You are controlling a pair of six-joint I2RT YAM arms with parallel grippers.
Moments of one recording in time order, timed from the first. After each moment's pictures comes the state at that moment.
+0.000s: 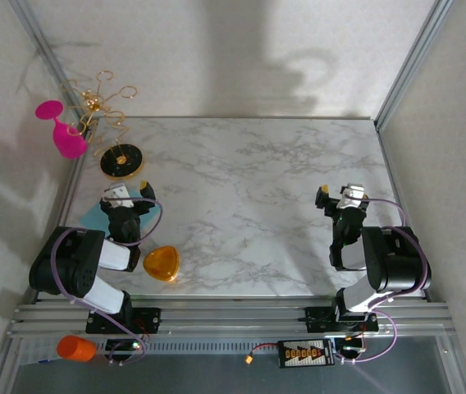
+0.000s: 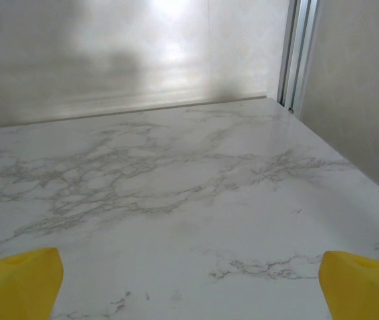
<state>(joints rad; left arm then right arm) -0.08 1.53 0.20 1.23 -0.34 -0.21 0.04 1.53 0.19 1.22 0.18 0.07</state>
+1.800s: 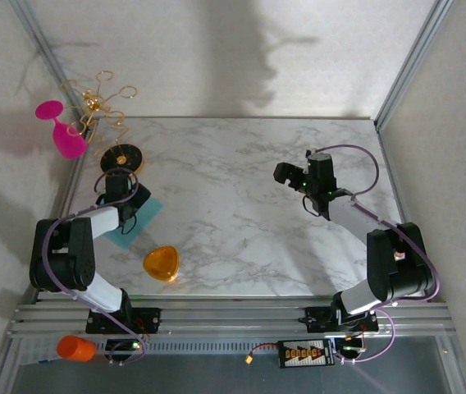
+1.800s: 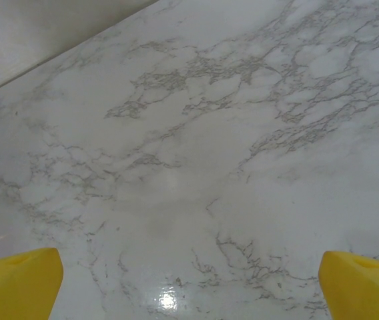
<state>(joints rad) 0.08 1.58 0.68 0.01 -0.06 -0.81 0.29 1.50 0.85 0.05 -0.08 0.54</state>
